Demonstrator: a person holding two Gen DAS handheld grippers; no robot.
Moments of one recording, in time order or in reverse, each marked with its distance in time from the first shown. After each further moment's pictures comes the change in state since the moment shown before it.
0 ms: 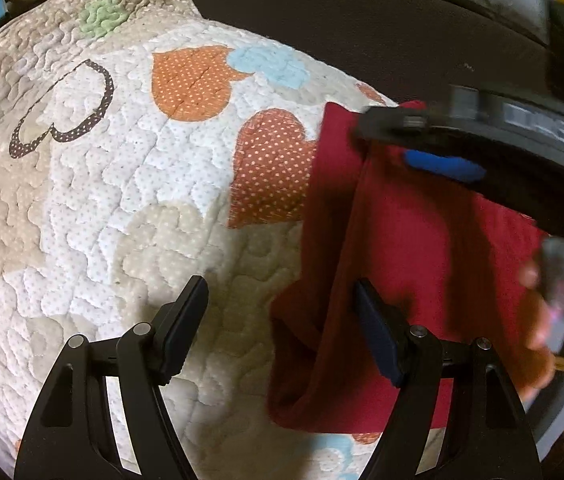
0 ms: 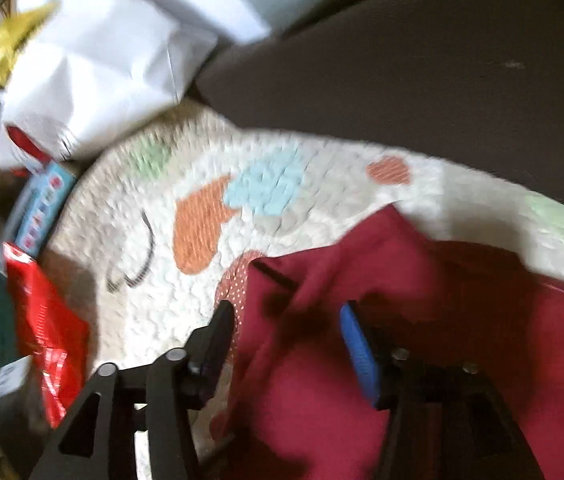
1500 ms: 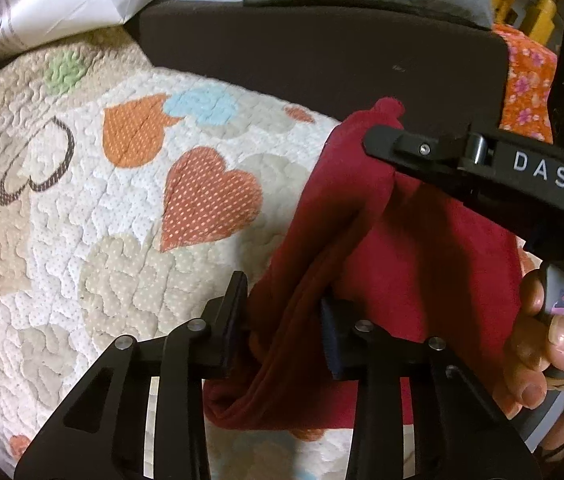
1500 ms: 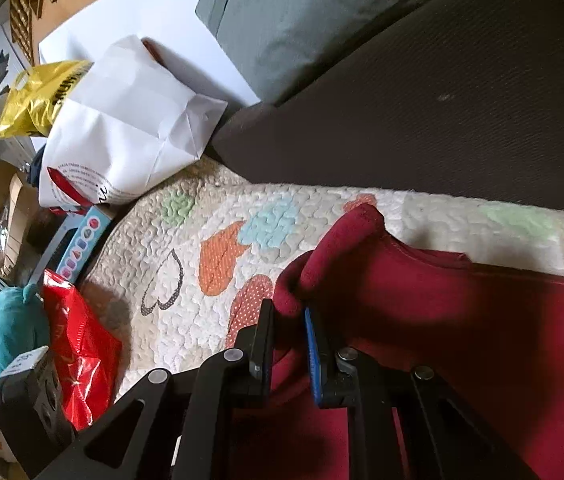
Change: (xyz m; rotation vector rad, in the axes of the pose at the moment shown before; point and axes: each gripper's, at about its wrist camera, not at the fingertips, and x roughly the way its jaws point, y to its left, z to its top) left arm -0.034 -0.053 -0.012 0.125 -0.111 -0.053; right arm -0.090 -0.043 -0.039 0.064 -0.248 0.109
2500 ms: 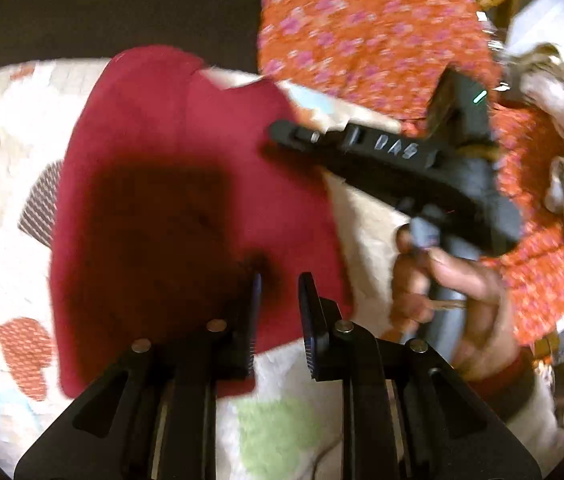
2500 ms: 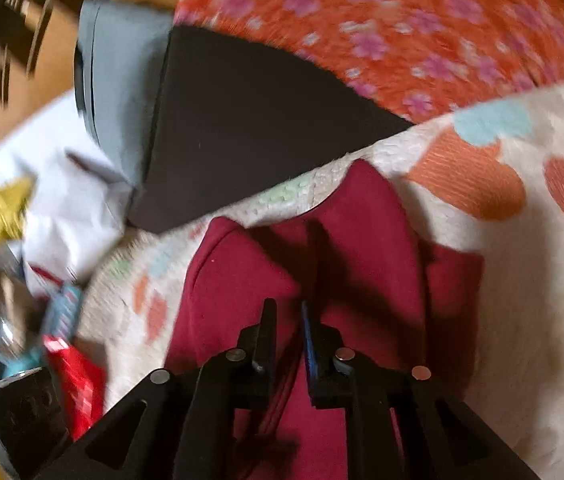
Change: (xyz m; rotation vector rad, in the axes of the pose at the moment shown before) left arm -0.006 -0.165 -0.049 0.285 0.240 -0.511; right arm -0.153 -0.186 -0.063 0.358 -0.138 -0.057
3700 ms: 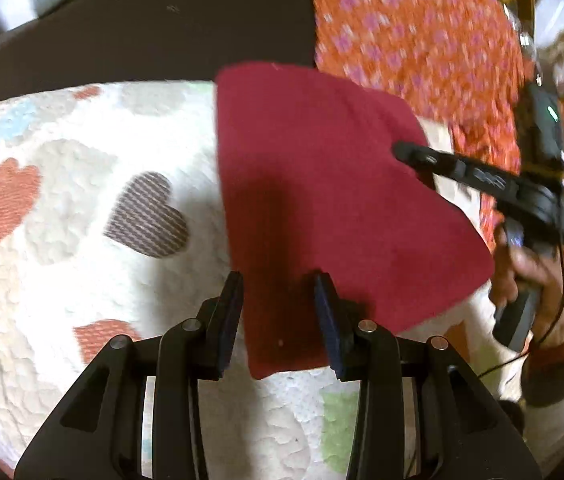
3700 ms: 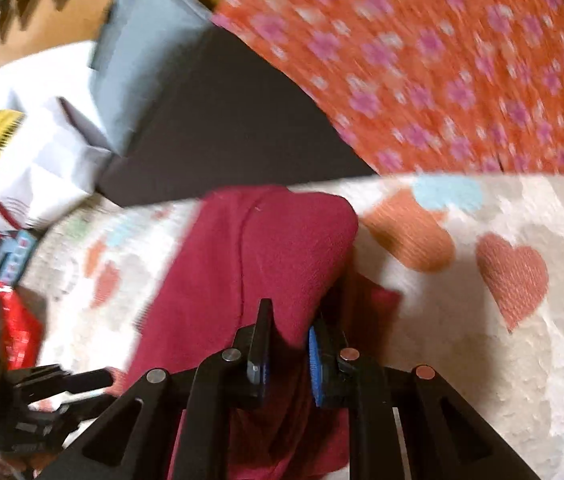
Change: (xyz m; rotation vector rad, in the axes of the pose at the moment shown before) left arm 0.009 0.015 -0.005 0.034 -0.027 0.229; right arm -0.028 0.023 0.018 -0.282 0.030 -0.270
